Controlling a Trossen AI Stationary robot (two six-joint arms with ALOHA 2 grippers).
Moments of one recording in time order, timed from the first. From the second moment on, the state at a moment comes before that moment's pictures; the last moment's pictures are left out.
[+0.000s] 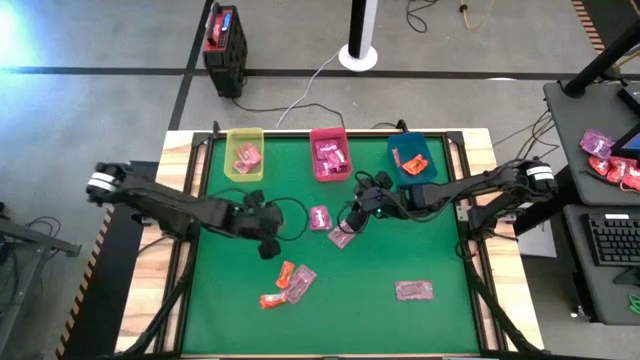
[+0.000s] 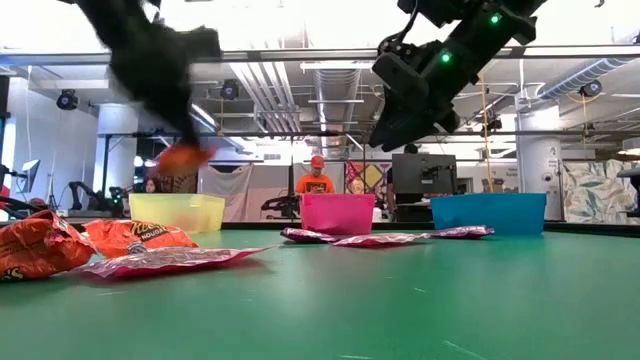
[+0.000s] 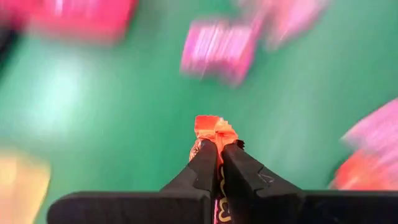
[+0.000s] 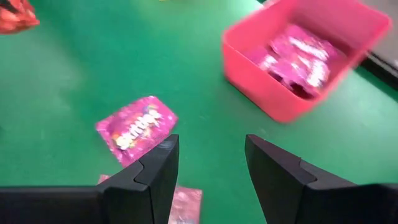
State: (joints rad) left arm -0.23 1.32 0.85 -0.59 -0.44 -0.41; right arm 0.02 1.49 0.90 -0.18 0.44 0.42
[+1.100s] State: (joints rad) left arm -0.22 1.29 0.75 0.18 0.06 0.10; right arm 0.25 1.56 0.86 0.49 0.23 -0.11
